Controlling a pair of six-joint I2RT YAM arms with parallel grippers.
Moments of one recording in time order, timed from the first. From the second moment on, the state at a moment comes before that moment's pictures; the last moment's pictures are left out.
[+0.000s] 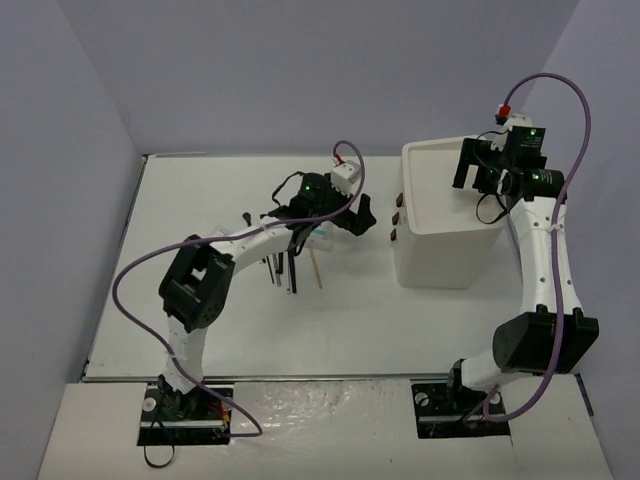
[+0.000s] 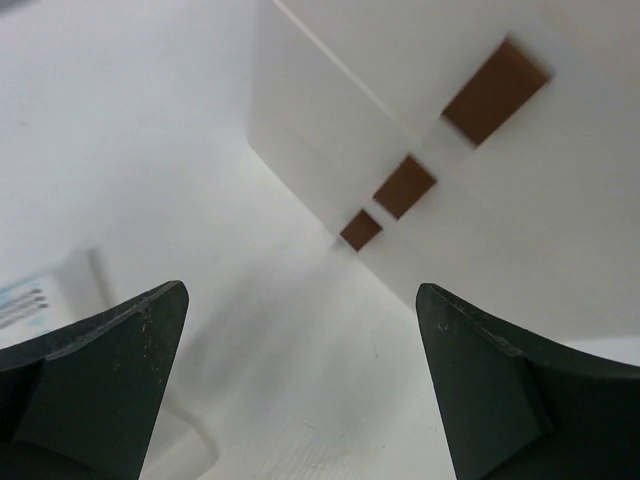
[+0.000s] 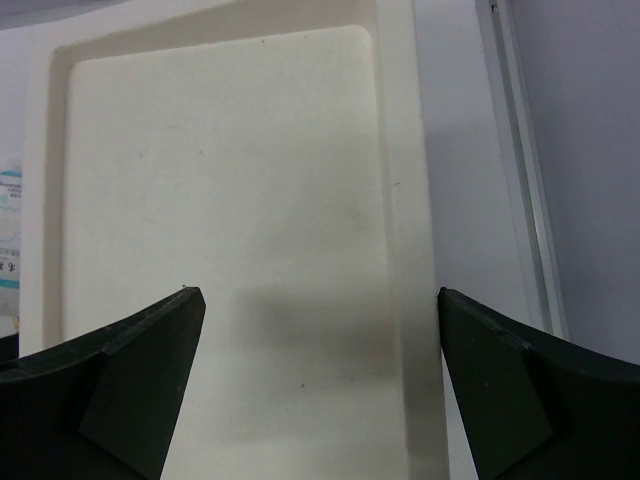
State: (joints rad) left arm -0.67 2.00 1.49 0.17 0.35 -0.18; right arm -0.12 1.48 1.59 -0.76 -0.05 0.07
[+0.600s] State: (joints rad) left arm -0.63 1.31 1.32 -0.34 -0.02 -0.32; right arm 0.18 1.26 1.58 -0.74 0.22 0.00
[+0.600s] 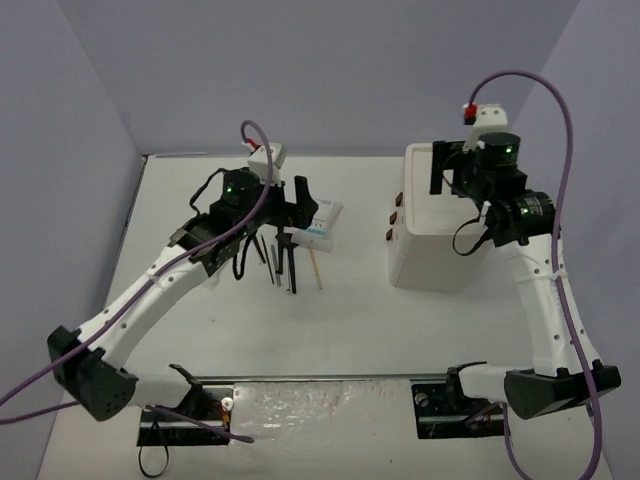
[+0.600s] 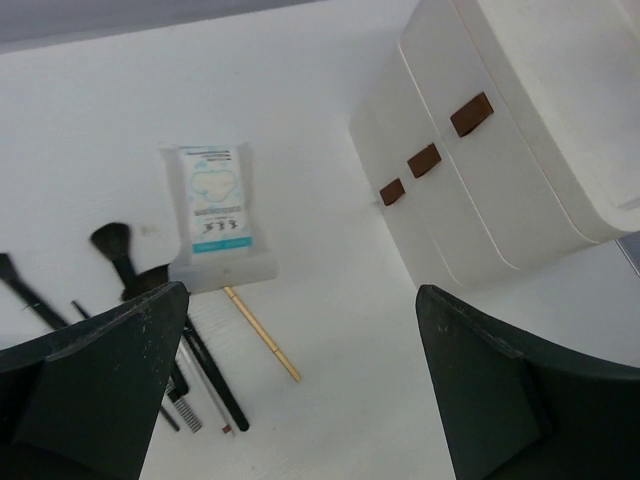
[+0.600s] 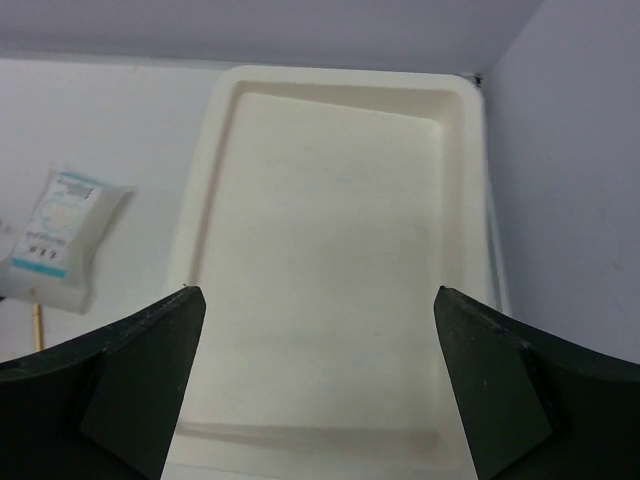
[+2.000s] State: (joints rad) left arm -0.33 0.98 1.13 -0.76 -0.22 -0.24; right arm 0.68 1.34 1.31 -0.67 0.81 0.01
